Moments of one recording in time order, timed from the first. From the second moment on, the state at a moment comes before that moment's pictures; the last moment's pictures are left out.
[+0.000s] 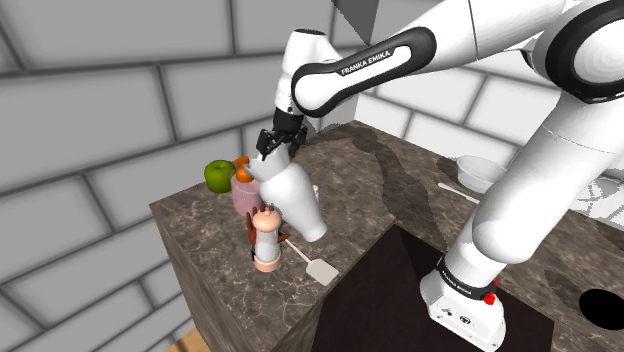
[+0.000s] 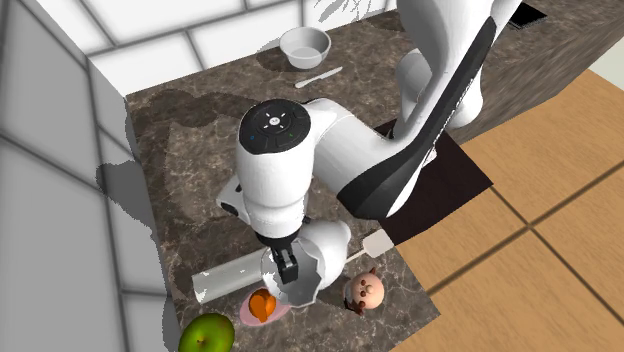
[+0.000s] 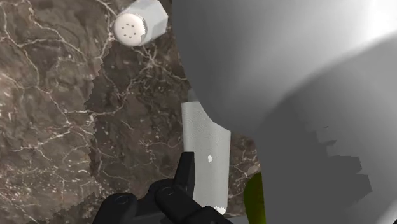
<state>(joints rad) 0.07 -0.05 0.28 -2.18 0.07 2.31 0.37</state>
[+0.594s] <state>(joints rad) 0.06 -0.03 0.27 -2.17 0.07 2.36 0.36</state>
